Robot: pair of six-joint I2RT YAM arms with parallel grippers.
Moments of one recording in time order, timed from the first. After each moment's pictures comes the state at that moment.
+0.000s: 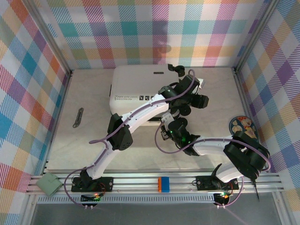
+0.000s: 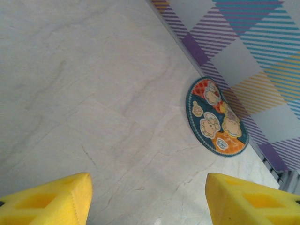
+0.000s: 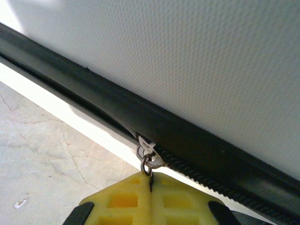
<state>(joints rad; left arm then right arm) -0.93 2.37 2.43 -0.73 0.10 -0.47 0.87 1.45 0.49 0.46 0.29 0.09</state>
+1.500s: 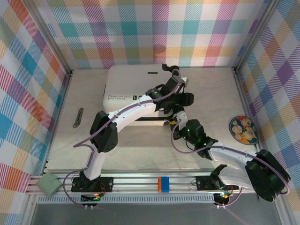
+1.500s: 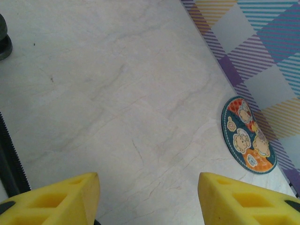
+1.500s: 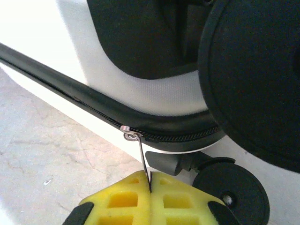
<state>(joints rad) -0.85 2.10 1.94 -0.49 0.03 -0.53 0.67 1.16 0.35 0.39 0.00 0.10</state>
